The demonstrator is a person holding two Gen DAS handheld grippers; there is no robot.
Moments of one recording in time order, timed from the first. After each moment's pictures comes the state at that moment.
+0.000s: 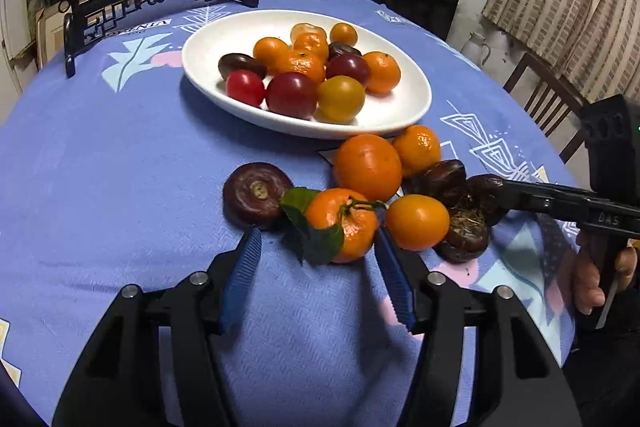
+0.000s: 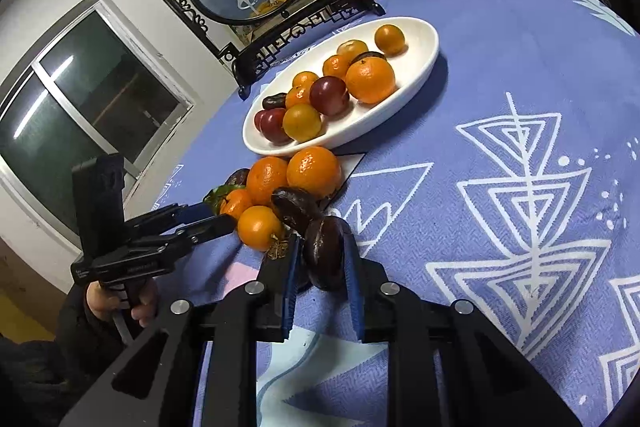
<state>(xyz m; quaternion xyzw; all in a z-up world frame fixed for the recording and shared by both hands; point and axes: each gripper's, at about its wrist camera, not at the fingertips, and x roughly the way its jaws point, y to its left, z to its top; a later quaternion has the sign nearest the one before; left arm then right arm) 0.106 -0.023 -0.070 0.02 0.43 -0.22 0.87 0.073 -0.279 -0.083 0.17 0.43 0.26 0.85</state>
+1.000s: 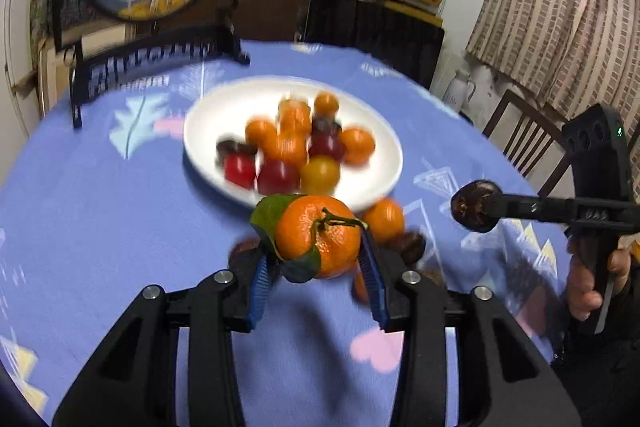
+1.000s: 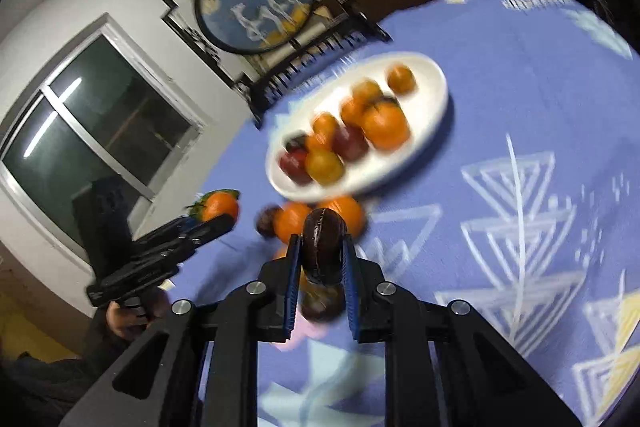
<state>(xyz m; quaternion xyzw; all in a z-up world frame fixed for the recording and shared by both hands) 0.108 -0.018 -0.008 0.00 0.36 -0.24 0.90 0.085 -0.294 -0.031 0.21 0.40 0.27 0.85</state>
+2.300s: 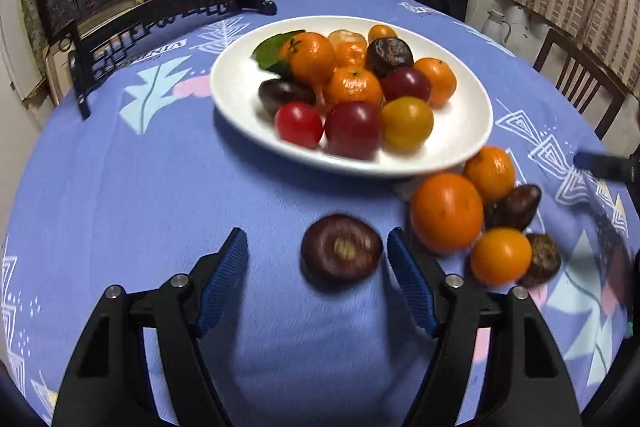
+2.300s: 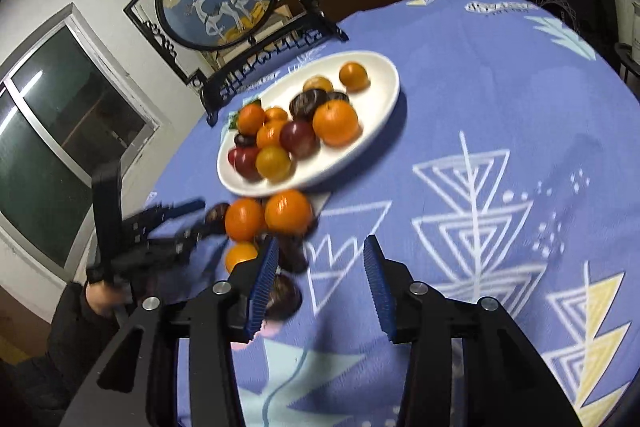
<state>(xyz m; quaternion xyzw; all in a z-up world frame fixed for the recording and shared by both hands) 0.155 -0.014 -0.071 0.09 0.43 -0.19 0.88 0.074 -0.296 -0.052 0.17 0.43 0.19 0.87</state>
